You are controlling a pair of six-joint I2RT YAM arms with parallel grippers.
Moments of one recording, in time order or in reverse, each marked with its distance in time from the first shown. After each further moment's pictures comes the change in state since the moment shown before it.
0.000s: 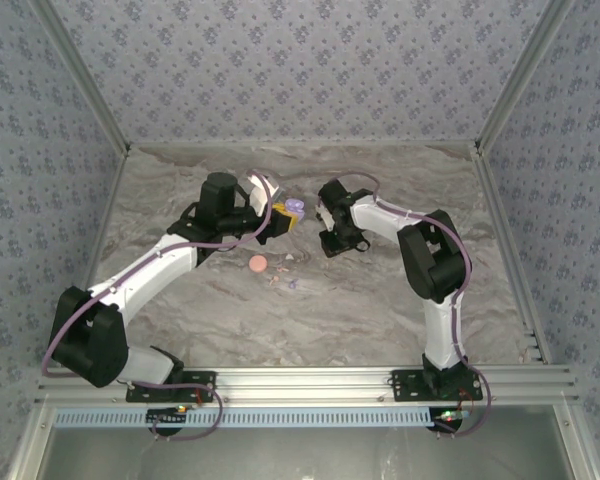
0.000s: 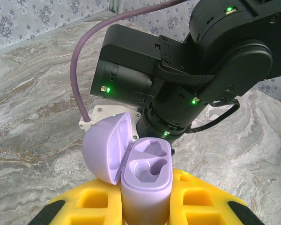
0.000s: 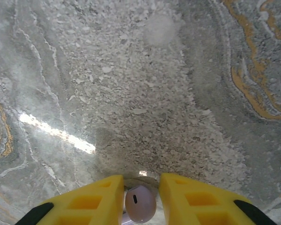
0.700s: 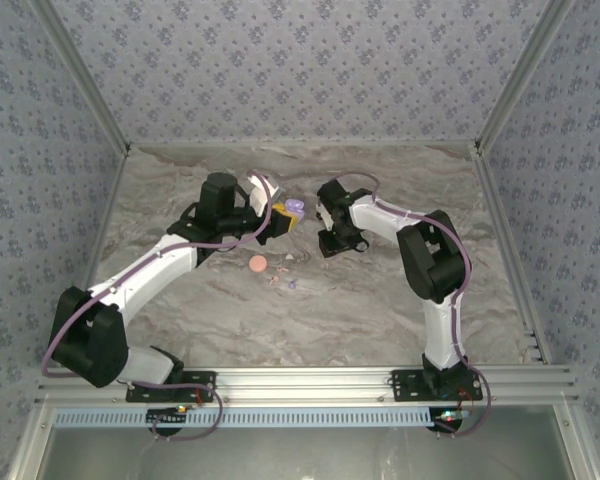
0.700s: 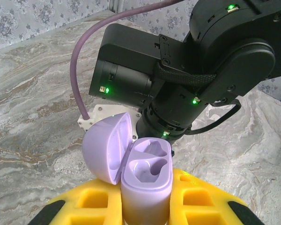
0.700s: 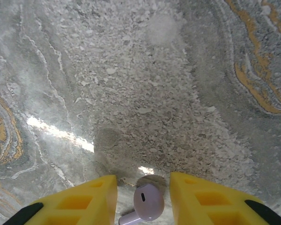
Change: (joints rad) left arm 0.000 0.000 -0.003 0.000 0.000 0.000; right arm 0.012 0.000 0.010 -0.011 -0.013 0.049
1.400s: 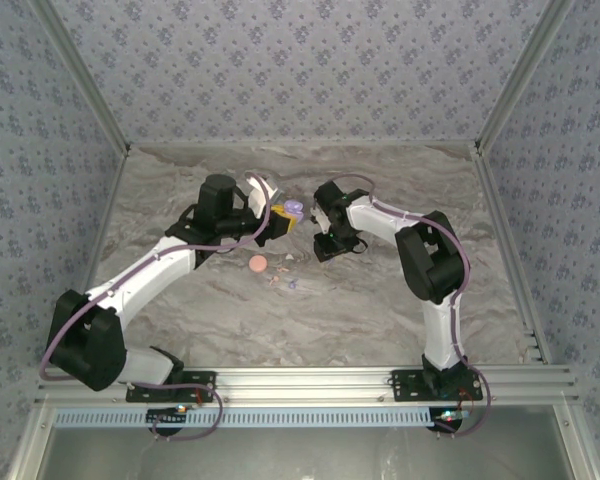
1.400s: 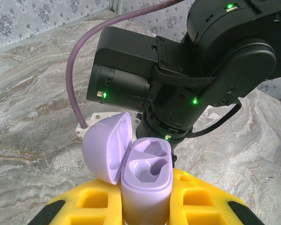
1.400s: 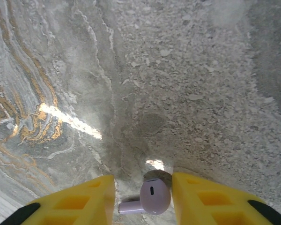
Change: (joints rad) left arm 0.000 -0.019 -0.014 -0.003 0.000 0.000; right arm 0.019 0.000 0.008 -0.027 -0.062 -0.023
